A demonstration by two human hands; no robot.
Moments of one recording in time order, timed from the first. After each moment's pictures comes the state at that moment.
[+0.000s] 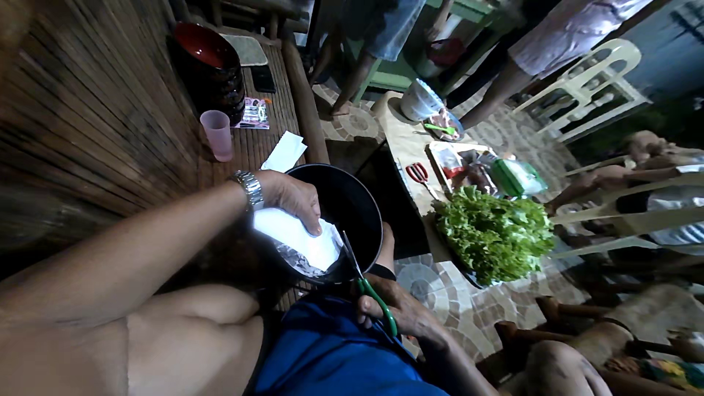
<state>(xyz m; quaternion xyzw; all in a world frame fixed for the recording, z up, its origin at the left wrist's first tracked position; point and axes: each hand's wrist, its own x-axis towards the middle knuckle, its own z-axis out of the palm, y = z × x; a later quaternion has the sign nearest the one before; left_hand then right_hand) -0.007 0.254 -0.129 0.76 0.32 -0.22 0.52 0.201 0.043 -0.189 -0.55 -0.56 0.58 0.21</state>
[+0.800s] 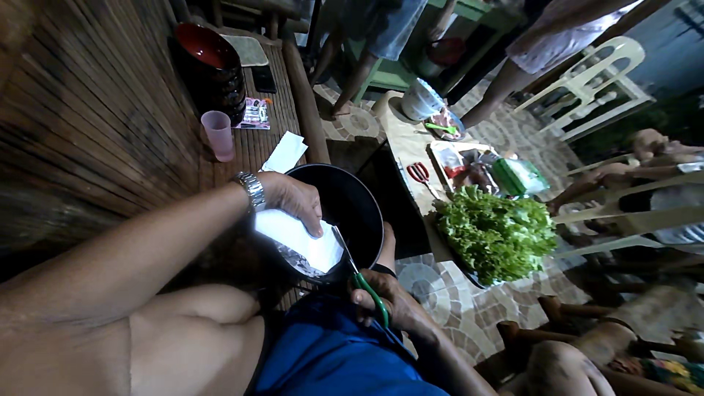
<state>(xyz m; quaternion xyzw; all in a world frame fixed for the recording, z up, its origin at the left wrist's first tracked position) -0.006 0.253 -0.130 0.75 0.32 -0.23 0.53 0.189 0.050 -0.193 -0.55 -0.52 0.60 0.27</state>
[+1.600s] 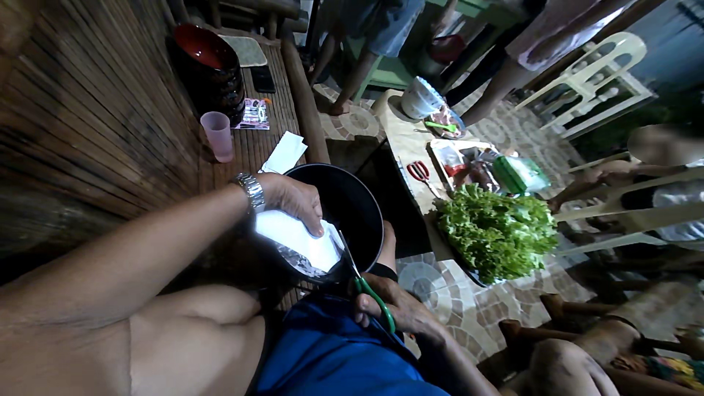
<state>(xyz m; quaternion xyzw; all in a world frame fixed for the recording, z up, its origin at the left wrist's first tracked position) -0.006 0.253 -0.134 0.74 0.32 -0.21 0.55 0.198 0.047 -0.192 -0.53 -0.56 0.60 0.21</state>
